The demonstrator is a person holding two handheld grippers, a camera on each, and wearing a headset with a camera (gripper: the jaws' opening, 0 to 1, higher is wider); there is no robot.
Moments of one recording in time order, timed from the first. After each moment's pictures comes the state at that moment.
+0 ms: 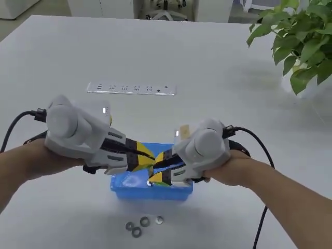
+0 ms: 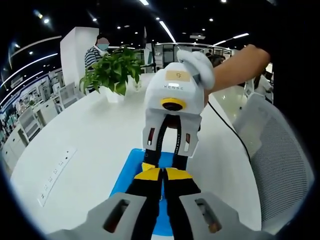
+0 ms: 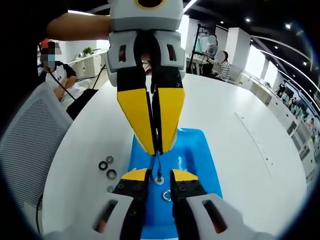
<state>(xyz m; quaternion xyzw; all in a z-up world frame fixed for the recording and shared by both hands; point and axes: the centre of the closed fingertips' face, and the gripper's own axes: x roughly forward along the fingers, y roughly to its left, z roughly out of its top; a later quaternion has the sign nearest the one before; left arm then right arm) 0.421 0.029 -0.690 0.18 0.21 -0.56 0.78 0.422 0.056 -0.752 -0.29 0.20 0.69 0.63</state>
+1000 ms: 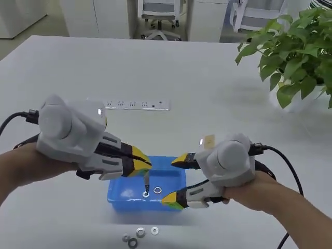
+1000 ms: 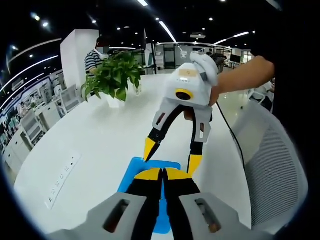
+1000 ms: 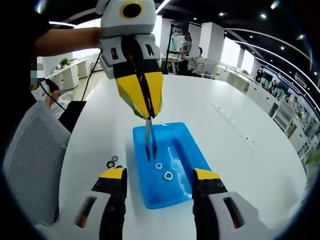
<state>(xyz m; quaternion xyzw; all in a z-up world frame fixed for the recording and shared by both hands) 0.409 0.026 -0.654 0.19 0.21 -0.55 0.78 0.418 0.008 -0.722 -0.26 0.22 0.62 0.71</state>
